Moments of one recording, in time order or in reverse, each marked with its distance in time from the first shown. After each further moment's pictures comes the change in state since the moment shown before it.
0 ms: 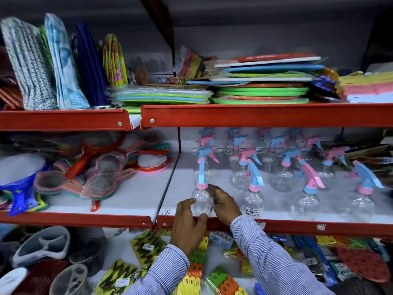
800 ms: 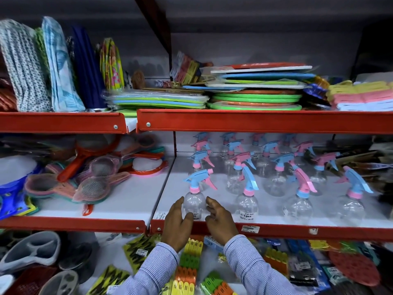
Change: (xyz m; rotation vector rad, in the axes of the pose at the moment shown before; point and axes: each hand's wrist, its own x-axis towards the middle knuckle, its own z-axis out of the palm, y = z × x) left_hand 0.011 0.003 -0.008 -0.155 -0.044 -0.093; right_hand -0.037 -0.007 0.010 0.047 0.061 0.026
